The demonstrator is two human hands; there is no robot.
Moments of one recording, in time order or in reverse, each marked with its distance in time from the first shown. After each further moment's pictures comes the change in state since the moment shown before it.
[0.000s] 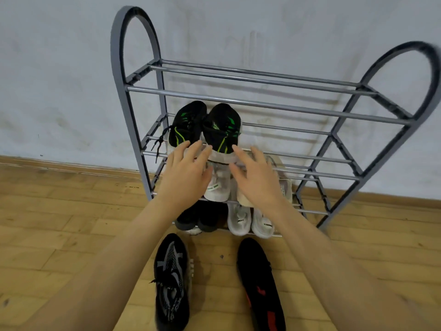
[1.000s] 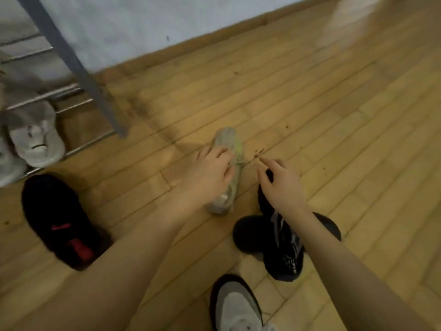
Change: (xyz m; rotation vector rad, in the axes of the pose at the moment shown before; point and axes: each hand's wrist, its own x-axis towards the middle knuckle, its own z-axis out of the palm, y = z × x) left_hand -0.158 0.486 0.233 -0.463 -0.636 0.580; right_hand -0.436 0.399 -0.065 -0.021 0.163 0.894
